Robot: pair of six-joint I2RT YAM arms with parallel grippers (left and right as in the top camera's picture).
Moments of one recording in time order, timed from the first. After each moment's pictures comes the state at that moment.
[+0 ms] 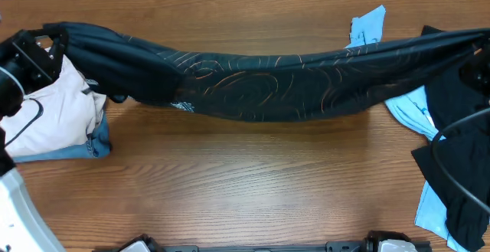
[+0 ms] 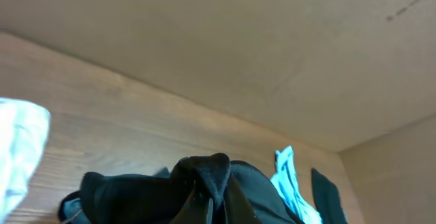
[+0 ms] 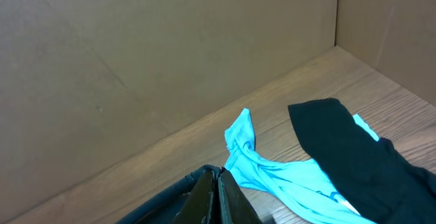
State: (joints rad) left arm 0.53 1.30 1.89 -1.08 0.75 -0.30; right arm -0.09 1.23 2.04 -1.24 0.13 0.42
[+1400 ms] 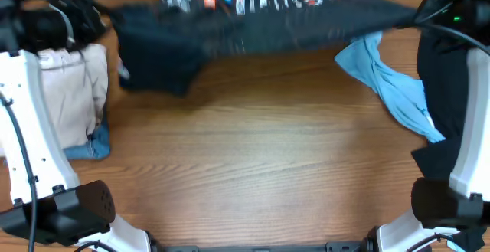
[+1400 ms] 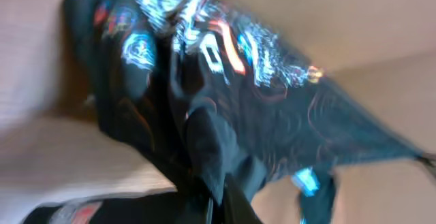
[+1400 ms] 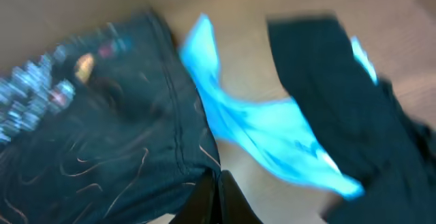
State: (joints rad) left arm 0.30 1.80 2.12 -1.29 0.77 -0.19; right arm -0.09 1.80 2.28 -1.45 0.15 0.36
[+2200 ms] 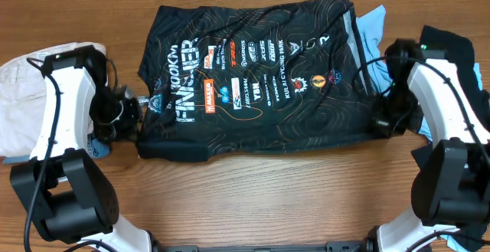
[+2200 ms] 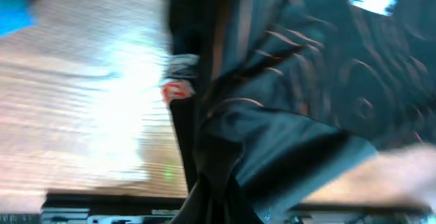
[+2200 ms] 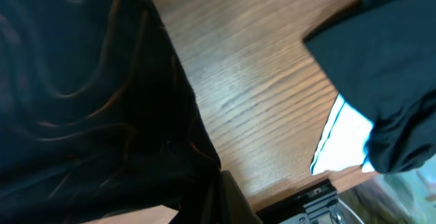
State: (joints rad) left arm 0.24 1.80 1.45 -1.47 0.18 -0.12; right arm -0.09 1.81 1.42 -1.42 0.17 0.36
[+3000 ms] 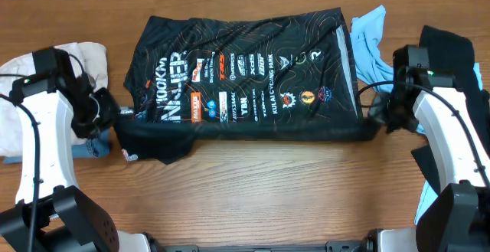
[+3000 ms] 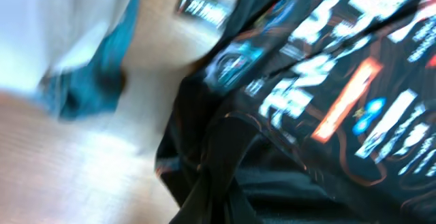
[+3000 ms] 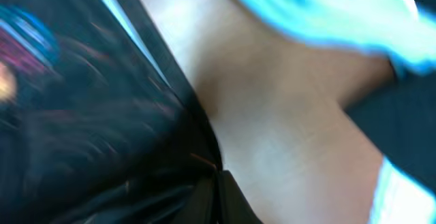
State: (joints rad) left arm 0.36 1.63 1.36 -1.15 0.17 -0.25; right arm -0.09 1.60 1.23 -1.06 0.09 0.35
